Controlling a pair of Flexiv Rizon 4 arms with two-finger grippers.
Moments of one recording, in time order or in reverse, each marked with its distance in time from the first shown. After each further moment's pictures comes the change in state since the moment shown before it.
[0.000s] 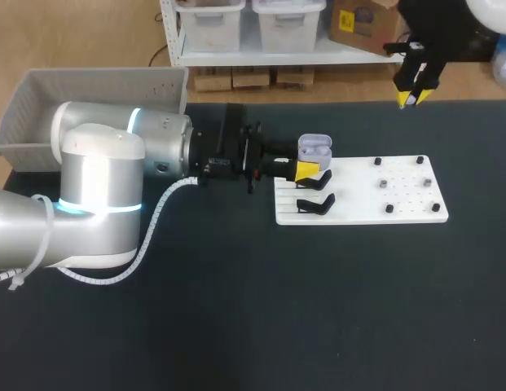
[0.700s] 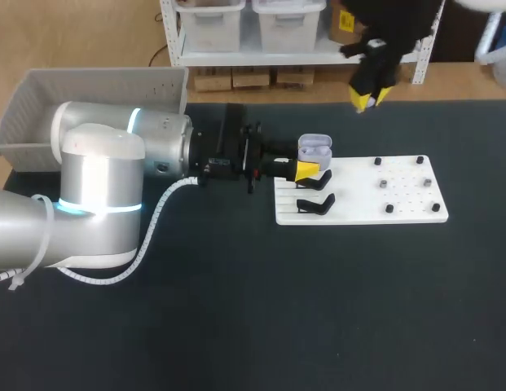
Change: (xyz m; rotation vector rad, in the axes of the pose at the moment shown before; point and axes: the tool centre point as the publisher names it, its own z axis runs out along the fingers) left arm 0.000 0.000 0.000 0.000 0.000 0.000; right arm 0.039 0.103 -0.034 -0.005 0.048 -0.315
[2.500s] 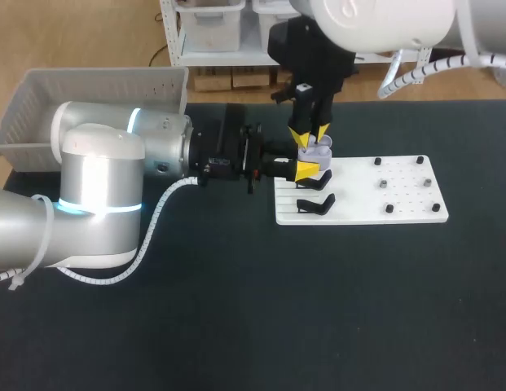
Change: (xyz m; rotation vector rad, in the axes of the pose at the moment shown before) left arm 0.000 0.000 0.000 0.000 0.000 0.000; right arm -0.025 0.049 0.064 -0.015 0.105 -0.068
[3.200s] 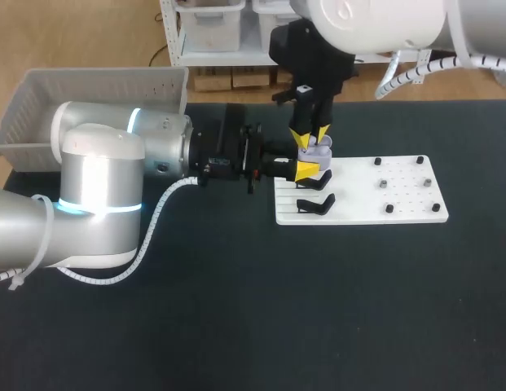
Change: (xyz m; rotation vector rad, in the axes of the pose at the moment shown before) left arm 0.000 0.000 0.000 0.000 0.000 0.000; right arm -0.005 -0.007 0.007 -0.004 0.005 0.008
